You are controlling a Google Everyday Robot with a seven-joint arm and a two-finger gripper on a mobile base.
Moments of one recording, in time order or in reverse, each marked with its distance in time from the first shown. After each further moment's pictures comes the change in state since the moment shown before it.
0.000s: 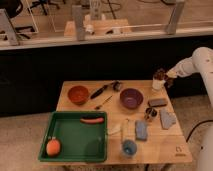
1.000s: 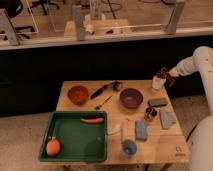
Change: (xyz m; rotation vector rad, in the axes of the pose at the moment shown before) arm 0.014 -0.024 0.003 0.033 0.018 0.051
